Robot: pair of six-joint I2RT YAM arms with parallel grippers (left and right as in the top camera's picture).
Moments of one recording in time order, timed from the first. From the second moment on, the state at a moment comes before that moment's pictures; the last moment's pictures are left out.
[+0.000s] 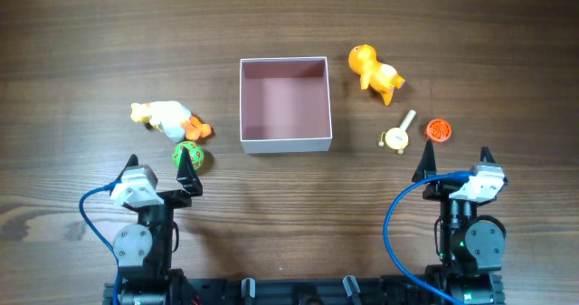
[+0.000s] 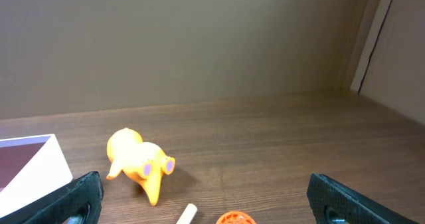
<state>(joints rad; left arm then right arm) 0.02 0.01 0.02 -0.09 -0.04 -0.20 0.04 0.02 0.03 -0.02 0.19 0.03</state>
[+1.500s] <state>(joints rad) 0.02 0.01 0.02 -0.08 -0.04 -0.20 0.04 0.02 0.03 -0.02 0.19 0.03</state>
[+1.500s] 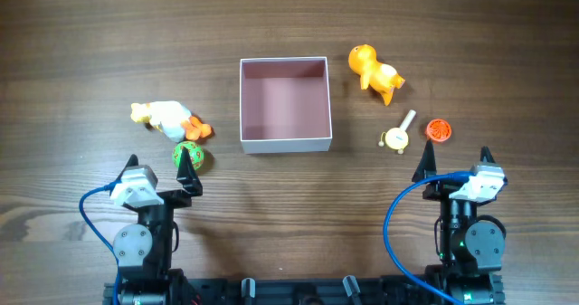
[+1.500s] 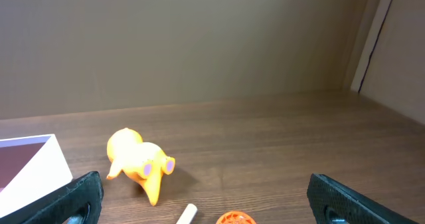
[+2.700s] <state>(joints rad) 0.02 0.01 0.02 -0.08 -0.04 -0.20 0.04 1.55 1.53 -0.78 -0.09 0.02</state>
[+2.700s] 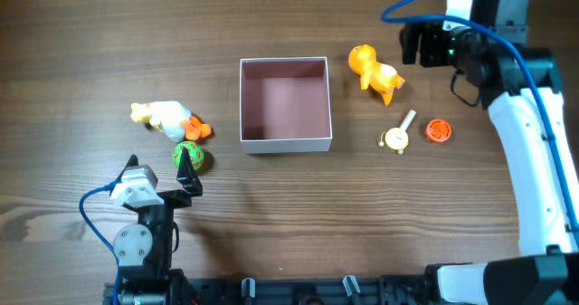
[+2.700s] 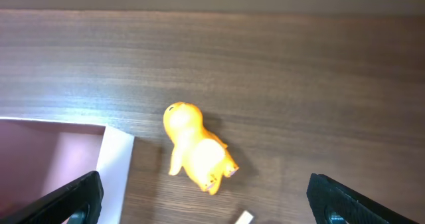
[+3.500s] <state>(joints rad) 0.02 0.01 0.02 -0.08 -0.04 -0.20 0.11 1.80 1.54 -0.77 -0.14 -0.27</state>
